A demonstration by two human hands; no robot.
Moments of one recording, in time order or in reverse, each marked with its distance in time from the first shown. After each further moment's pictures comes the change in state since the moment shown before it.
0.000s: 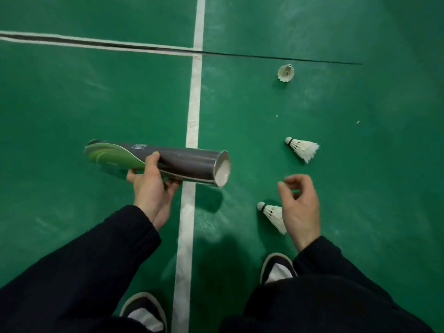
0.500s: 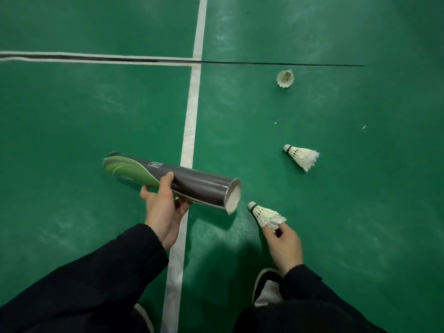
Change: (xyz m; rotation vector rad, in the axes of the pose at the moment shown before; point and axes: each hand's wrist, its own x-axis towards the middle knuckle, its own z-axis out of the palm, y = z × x) left_hand -0.012 -0.044 0.026 0.104 0.005 -0.013; right_hand 0.000 0.117 0.016 -0.203 -0.159 0.268
